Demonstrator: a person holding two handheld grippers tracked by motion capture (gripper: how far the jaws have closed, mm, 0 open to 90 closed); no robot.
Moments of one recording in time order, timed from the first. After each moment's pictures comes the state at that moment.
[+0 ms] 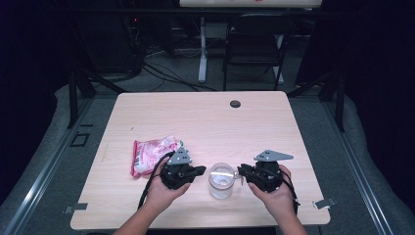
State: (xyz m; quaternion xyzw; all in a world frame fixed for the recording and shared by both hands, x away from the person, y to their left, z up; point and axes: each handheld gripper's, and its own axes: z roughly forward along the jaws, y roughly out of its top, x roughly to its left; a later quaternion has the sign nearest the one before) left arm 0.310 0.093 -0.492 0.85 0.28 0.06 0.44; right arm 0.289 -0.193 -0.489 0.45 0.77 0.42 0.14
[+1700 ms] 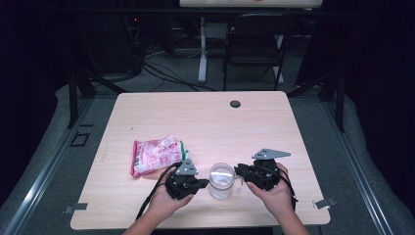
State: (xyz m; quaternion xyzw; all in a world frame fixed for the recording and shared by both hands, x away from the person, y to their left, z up) left arm 0.297 0.082 -0.516 0.87 0.26 0.03 0.41; right arm 0.297 -0.190 -0.492 0.44 0.78 0.43 0.11
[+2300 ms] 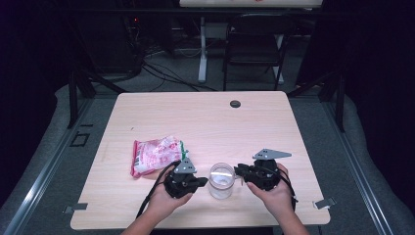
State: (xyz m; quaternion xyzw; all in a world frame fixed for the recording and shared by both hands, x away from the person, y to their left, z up) left arm 0.299 0.084 -0.516 0.87 0.27 0.04 0.41; right arm 0.297 -0.191 -0.494 0.44 0.78 0.44 0.10
